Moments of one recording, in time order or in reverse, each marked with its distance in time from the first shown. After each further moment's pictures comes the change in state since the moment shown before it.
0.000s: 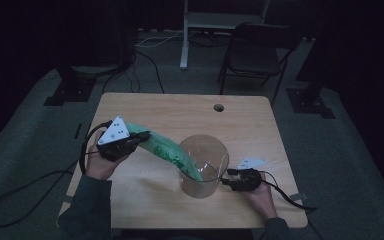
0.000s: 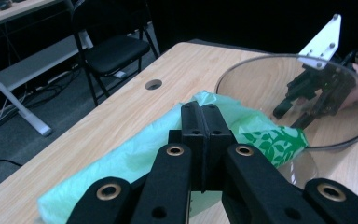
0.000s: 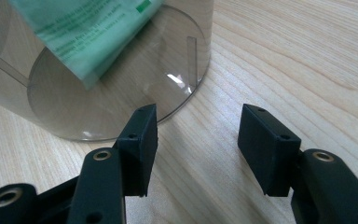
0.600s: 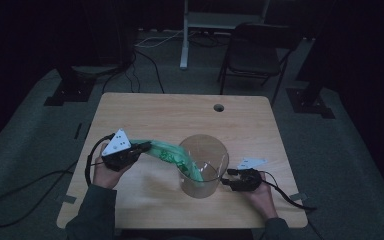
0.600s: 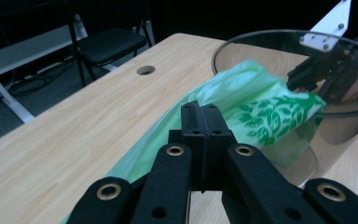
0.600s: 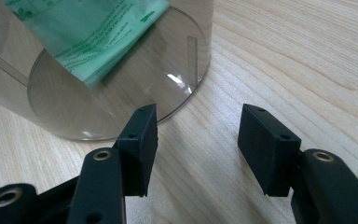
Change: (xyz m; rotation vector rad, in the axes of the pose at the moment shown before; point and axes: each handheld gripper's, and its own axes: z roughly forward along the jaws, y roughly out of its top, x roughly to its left) left arm -0.008 -0.046 0.018 -0.020 -0.006 -0.066; right arm 0.000 0.000 0.000 0.001 0.000 0.001
